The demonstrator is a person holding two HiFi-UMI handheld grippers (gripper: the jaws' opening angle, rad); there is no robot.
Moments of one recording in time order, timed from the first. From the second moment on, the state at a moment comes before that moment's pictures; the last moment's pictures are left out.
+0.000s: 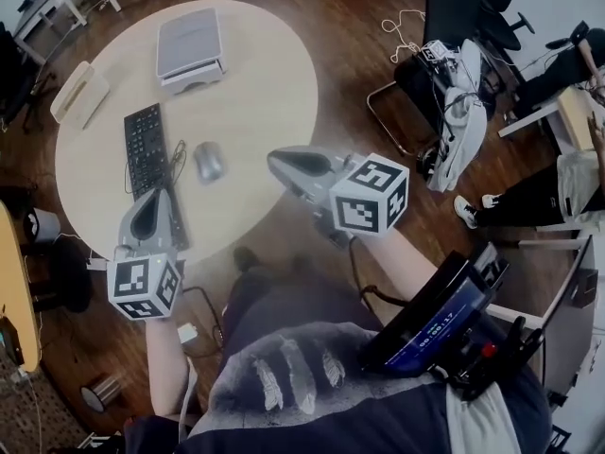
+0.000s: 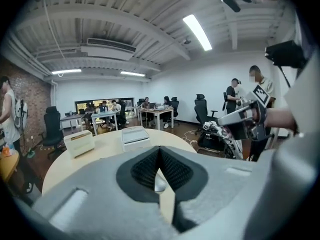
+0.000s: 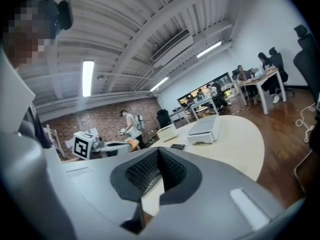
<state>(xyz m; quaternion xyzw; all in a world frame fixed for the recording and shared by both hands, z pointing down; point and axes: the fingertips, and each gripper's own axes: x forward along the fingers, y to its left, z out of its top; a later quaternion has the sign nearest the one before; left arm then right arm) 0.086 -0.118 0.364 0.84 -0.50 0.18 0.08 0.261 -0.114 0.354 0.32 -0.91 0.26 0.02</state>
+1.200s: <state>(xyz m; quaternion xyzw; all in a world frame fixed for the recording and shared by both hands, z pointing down) 0.013 -0.012 0.303 0.88 -0.45 0.11 0.10 0.185 -0.029 0.308 0.30 -0.93 0.24 0.02</state>
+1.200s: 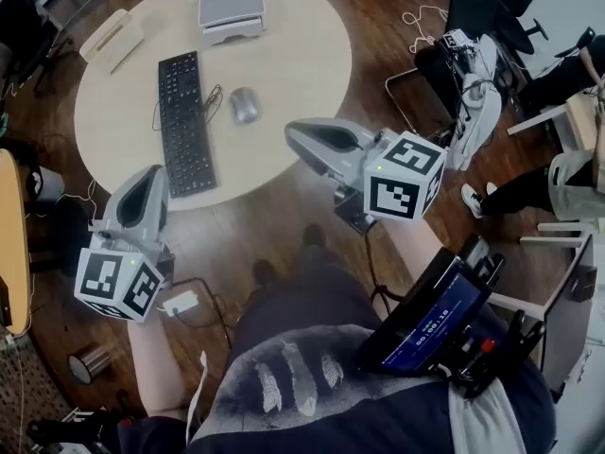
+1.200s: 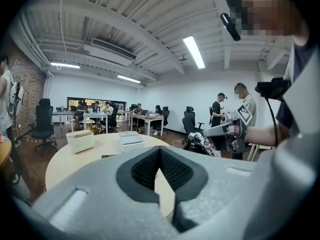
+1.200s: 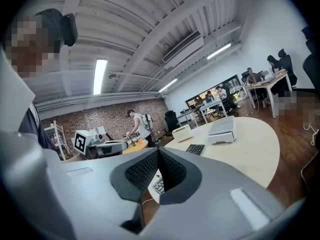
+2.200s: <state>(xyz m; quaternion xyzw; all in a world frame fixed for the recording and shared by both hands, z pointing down) 0.005 0.049 0.337 0.90 -0.41 0.10 0.14 0.194 0.057 0.327 0.40 -0.87 0.29 0.01</state>
